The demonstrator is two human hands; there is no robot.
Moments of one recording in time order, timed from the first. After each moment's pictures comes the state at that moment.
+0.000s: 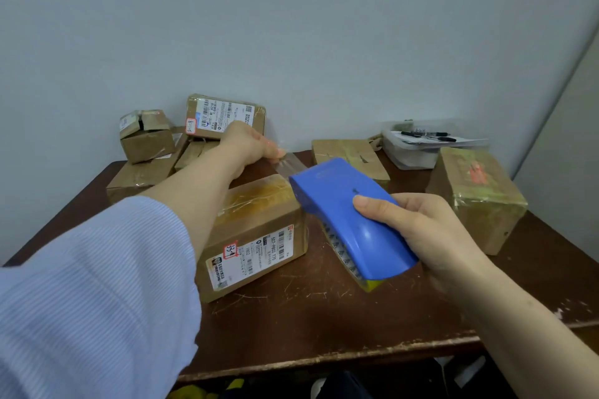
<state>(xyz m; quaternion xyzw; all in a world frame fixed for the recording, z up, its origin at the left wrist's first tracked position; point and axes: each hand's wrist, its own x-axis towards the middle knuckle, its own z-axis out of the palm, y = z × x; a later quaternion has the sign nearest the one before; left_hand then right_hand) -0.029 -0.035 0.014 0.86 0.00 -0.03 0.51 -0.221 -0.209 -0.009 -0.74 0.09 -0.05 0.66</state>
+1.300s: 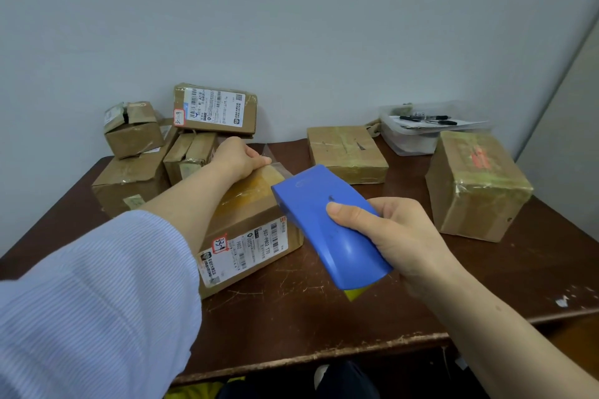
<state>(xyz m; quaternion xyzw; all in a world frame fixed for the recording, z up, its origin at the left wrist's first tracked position) 0.002 -0.032 -0.035 0.94 -0.03 -0.02 0.35 -0.210 -0.196 -0.029 -0.75 0.10 -0.05 0.65</state>
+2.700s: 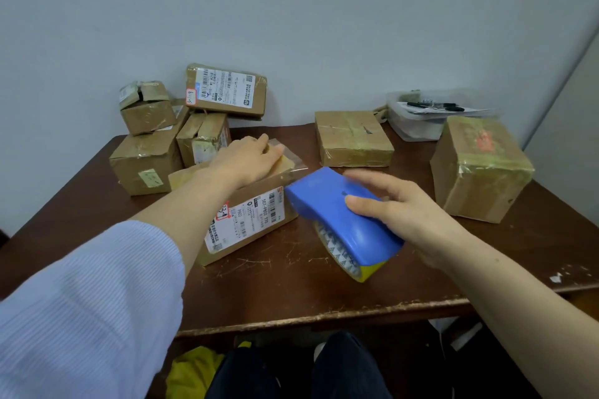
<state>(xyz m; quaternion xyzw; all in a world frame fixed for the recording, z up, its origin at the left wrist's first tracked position) -0.048 -0.020 -0.045 0.99 -0.14 -0.01 0.10 -0.208 -0.212 -0.043 -0.81 0.09 0.02 0.58</state>
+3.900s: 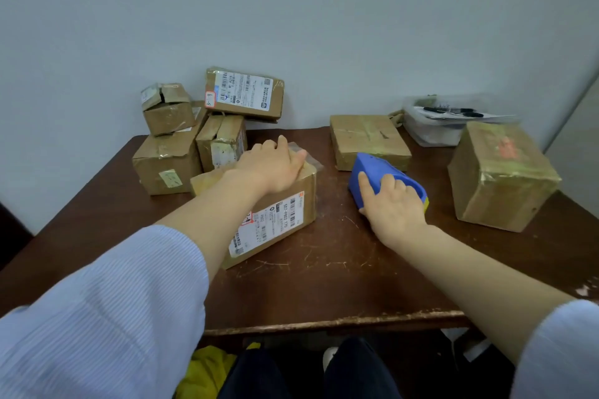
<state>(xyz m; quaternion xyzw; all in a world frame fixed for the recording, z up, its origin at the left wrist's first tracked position) -0.053 -0.023 -0.047 0.99 -0.14 -0.01 0.03 -0.135 -0.207 -0.099 -0.98 0.04 -0.04 -0.18</state>
